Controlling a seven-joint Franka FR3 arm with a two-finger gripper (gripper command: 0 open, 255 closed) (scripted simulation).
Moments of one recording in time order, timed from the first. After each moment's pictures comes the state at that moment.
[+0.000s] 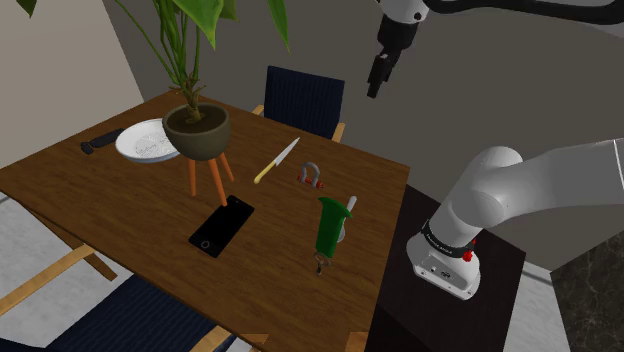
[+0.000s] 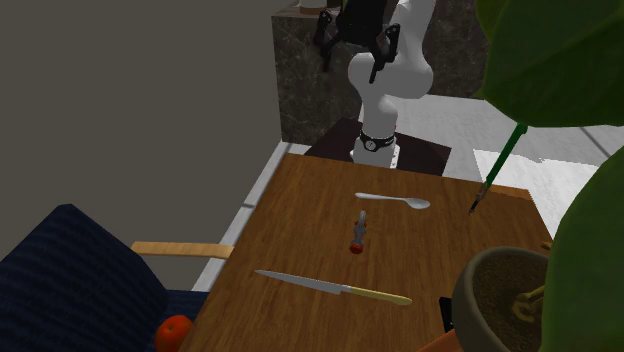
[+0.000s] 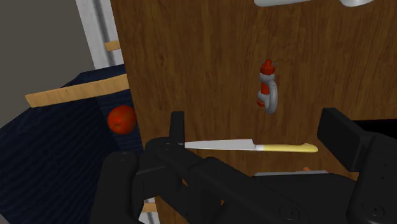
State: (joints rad) arm -0.01 -0.79 0.07 -2.35 -0.04 1.66 -0.17
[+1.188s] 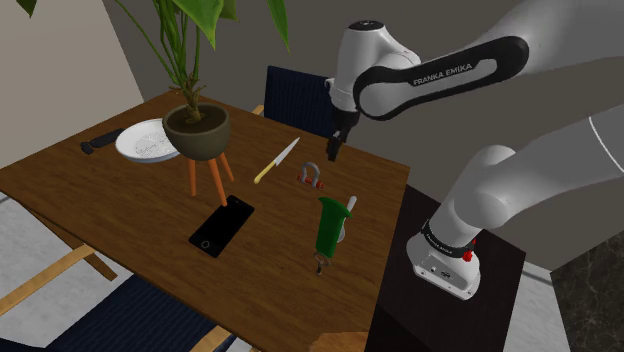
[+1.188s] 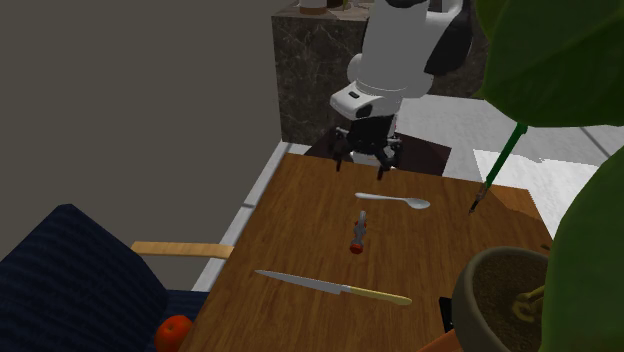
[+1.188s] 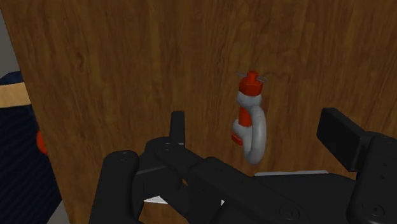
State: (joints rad) arm 0.06 -0.54 0.17 -2.67 0.02 2.18 -0.11
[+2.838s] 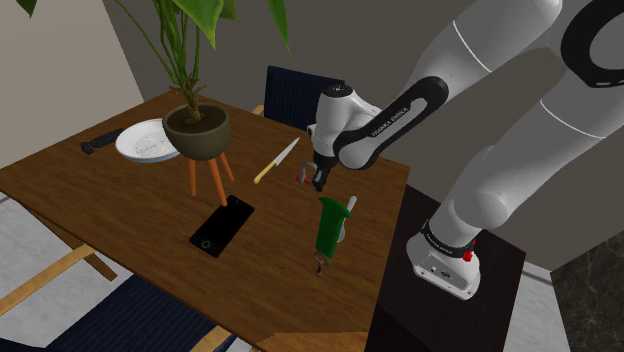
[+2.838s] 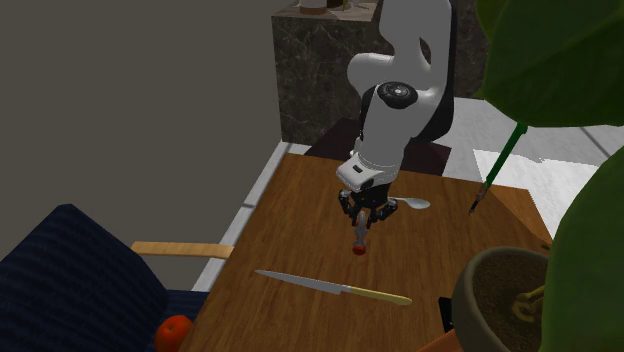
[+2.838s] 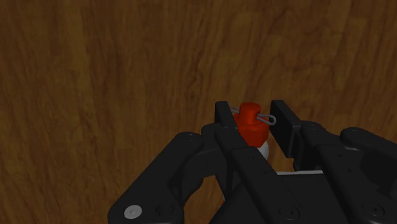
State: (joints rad) arm 0.05 -0.16 0.25 -2.74 -0.03 2.60 -0.02
